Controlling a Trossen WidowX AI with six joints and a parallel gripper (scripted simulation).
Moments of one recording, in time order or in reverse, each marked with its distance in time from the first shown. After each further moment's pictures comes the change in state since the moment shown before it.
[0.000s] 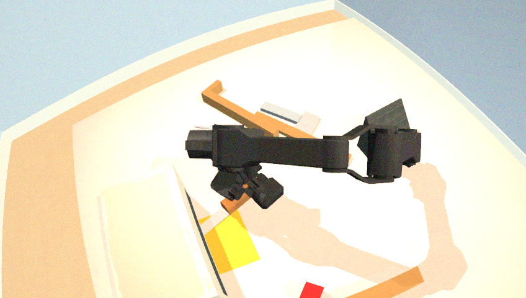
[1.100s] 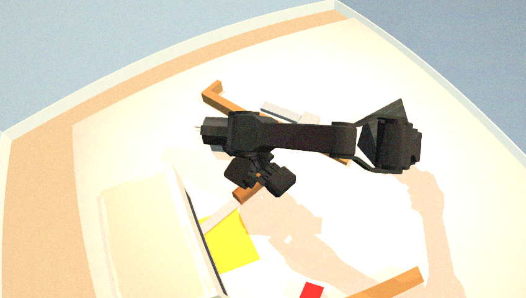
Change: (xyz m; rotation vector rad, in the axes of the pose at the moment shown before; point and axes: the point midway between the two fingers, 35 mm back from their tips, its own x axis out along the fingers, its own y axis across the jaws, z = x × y) arm 0.000 -0.002 -0.039 0.001 0.002 -0.001
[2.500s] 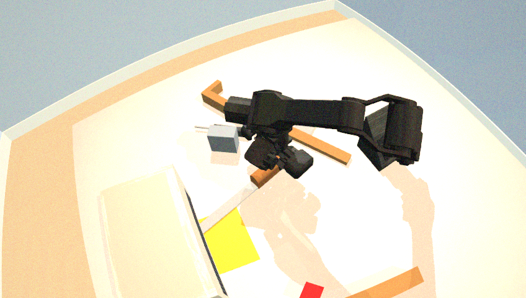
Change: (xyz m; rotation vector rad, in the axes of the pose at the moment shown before) arm 0.000 -0.003 -0.062 0.003 0.002 -0.001
